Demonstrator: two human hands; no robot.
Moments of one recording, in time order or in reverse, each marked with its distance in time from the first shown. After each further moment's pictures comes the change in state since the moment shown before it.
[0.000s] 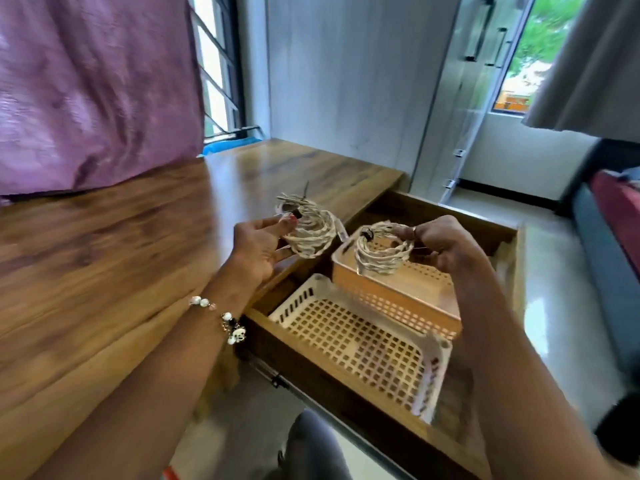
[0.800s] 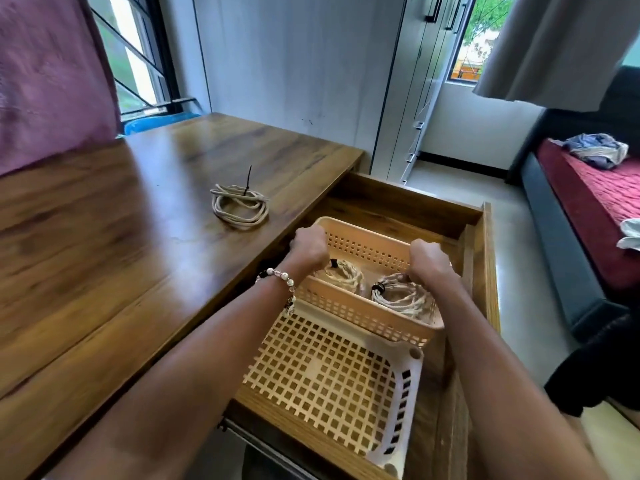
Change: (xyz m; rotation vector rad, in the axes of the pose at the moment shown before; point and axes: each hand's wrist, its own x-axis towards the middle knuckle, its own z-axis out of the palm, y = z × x) left_hand 0.082 -0.101 0.129 1.345 -0.325 0.191; right_hand 0.071 0.072 -0.046 -1.171 0.229 -0.115
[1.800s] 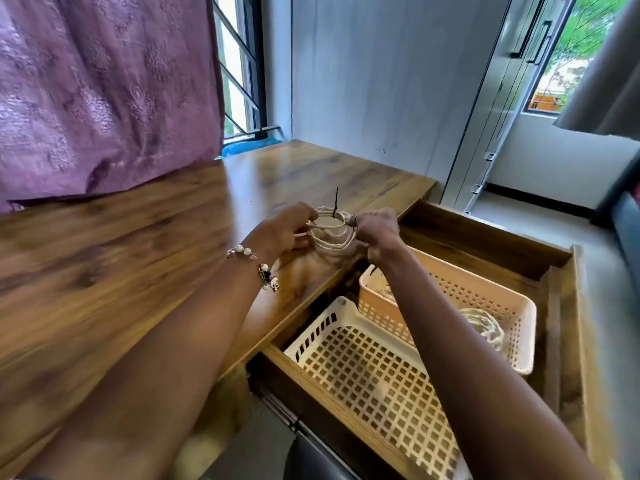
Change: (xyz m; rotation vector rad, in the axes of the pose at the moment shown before) left_hand -0.033 -0.068 -0.151 -0.936 0.177 -0.414; right_hand 0.015 -0.211 -0.001 1.246 -0.111 0.048
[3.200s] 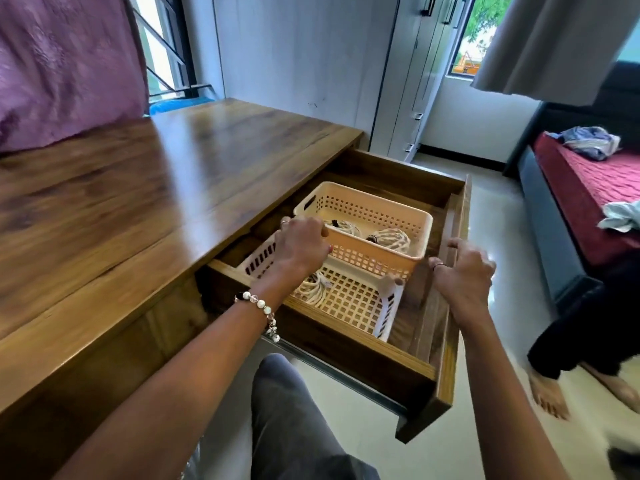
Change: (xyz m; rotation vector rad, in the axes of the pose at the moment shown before) left_hand -0.140 -0.121 0.077 0.940 0.015 0.762; right_hand -0.166 0.117 -0.235 -0.736 0.595 -0.246
